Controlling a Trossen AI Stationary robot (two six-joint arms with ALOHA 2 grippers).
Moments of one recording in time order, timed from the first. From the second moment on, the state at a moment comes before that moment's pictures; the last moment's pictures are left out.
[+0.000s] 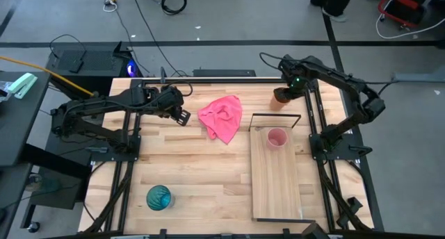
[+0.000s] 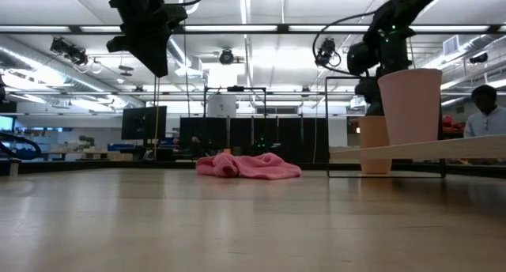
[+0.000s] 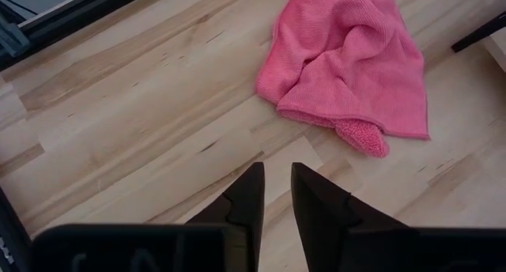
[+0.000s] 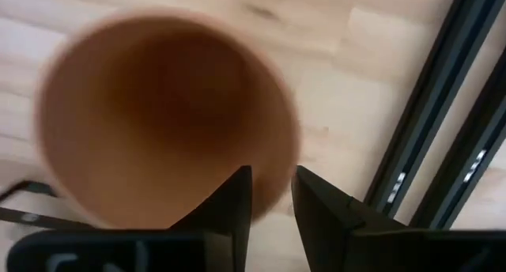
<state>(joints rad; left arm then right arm) 0.24 1.23 1.14 -0.99 -0.29 -0.70 -0.91 1.47 1.14 -1.21 0.00 0.45</state>
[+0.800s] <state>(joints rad) 0.24 1.23 1.14 -0.99 -0.29 -0.70 -0.91 1.41 1.08 -1.11 0.00 0.48</state>
